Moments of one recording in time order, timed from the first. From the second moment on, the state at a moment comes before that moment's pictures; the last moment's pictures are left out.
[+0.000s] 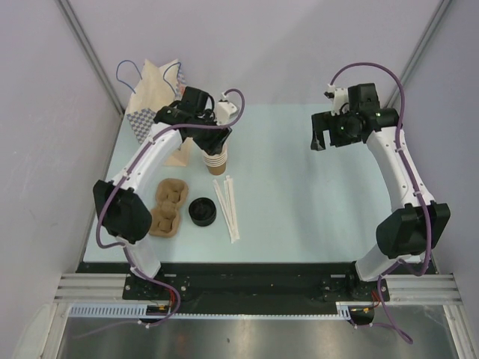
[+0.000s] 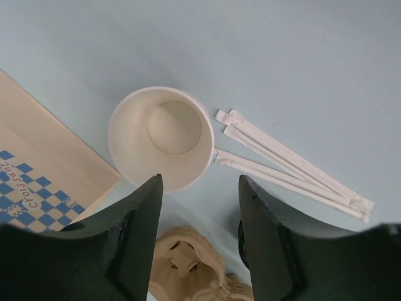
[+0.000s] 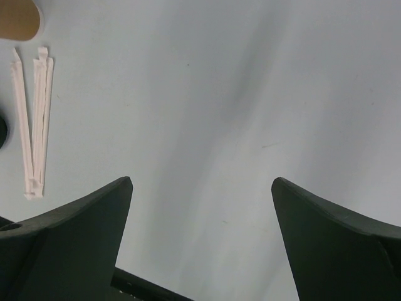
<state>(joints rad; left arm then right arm) -0.39 1.77 1.78 -0.93 0.23 0.43 0.13 1.61 1.71 -0.97 -0.25 -0.09</state>
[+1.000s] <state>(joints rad) -0.41 1.96 1.86 -0.98 0.22 0.40 0.06 1.56 1.65 -0.98 -0.26 -0.14</state>
